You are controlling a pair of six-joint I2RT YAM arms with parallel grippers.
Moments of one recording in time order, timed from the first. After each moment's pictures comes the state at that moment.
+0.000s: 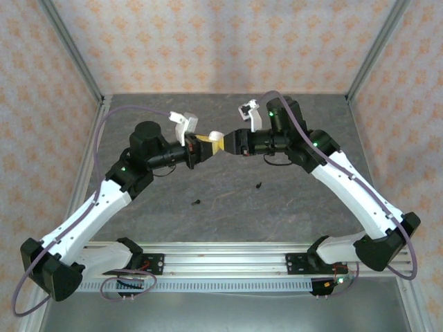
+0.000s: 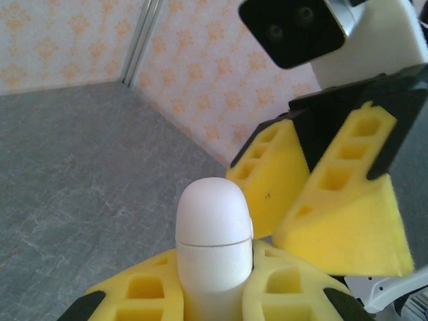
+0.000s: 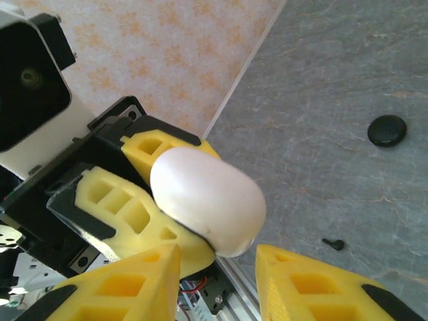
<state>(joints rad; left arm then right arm) -0.50 1.10 1.04 -0.13 0.57 -0.39 0.66 1.31 1.49 -0.71 -0.55 0.55</state>
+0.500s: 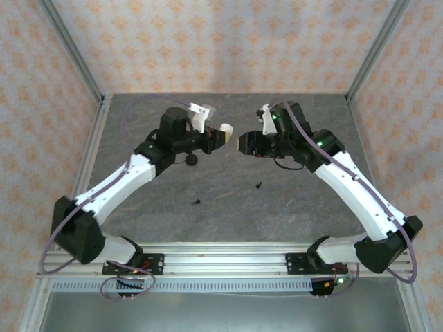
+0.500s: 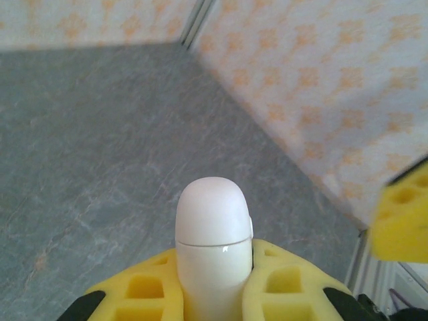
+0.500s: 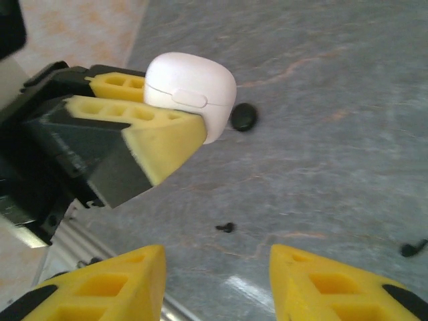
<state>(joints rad) -0.49 1.45 1.18 -0.14 0.46 -0.37 0.60 1.30 1.49 -0.91 -0.24 0.55</state>
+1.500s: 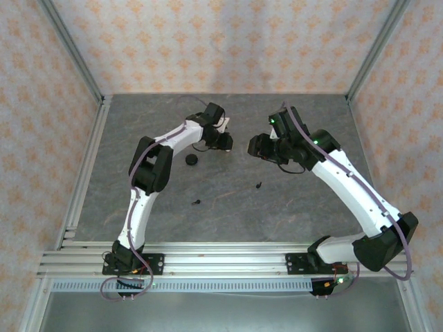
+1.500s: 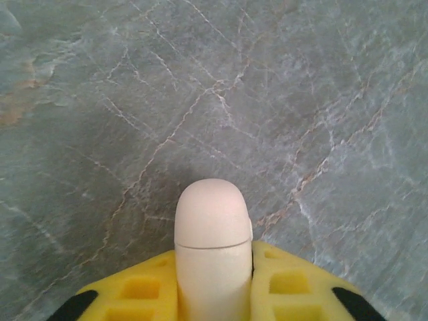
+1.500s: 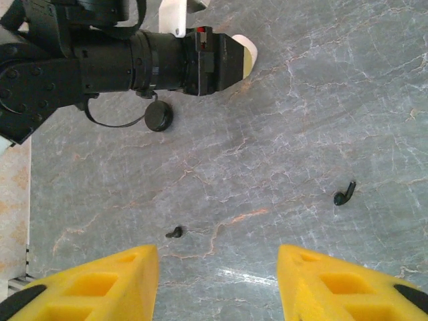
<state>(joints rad) -0.42 2.32 1.87 -0.66 0.31 -0.31 0.57 1.32 1.43 -0.99 -0.10 0.72</state>
